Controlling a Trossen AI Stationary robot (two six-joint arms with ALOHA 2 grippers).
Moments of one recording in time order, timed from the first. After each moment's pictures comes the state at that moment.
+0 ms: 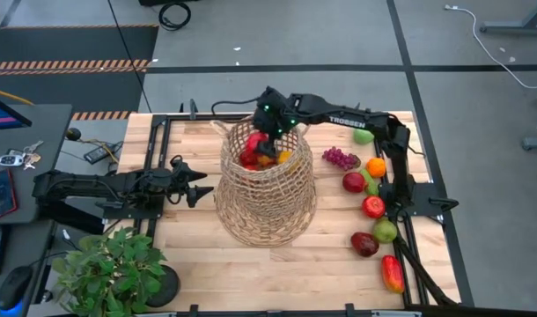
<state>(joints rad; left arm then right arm) 0.04 0.35 0.07 -0.13 -0.26 -0.56 -0.37 2.00 1.88 -0.79 -0.28 0.00</state>
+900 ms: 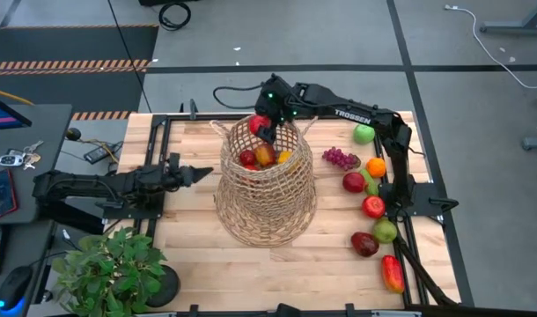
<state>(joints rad) 0.04 0.35 0.07 0.15 -0.36 -1.19 -0.40 1.99 2.00 -0.87 -0.06 -0.03</state>
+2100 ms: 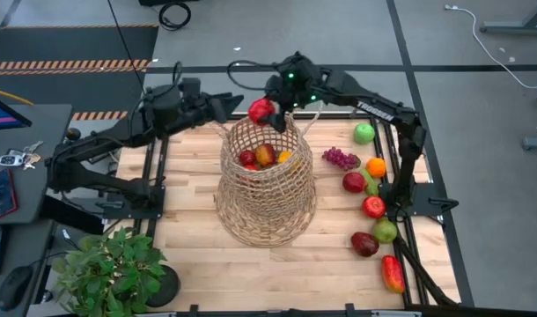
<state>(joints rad) 0.31 1.16 1.31 -0.22 -0.29 -0.72 -0.43 1.86 2.06 -0.85 -0.21 -0.11</state>
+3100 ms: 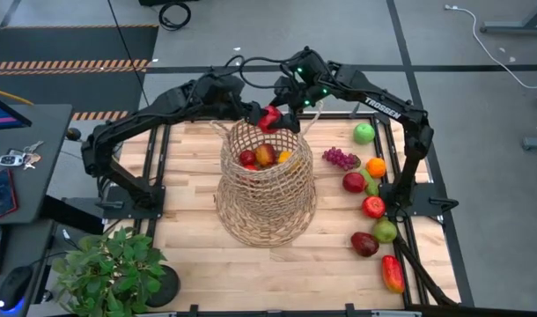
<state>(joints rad) 0.42 1.54 1.65 -0.67 -0.02 -0.63 -0.49 1.80 2.01 -0.91 -0.49 -0.16</state>
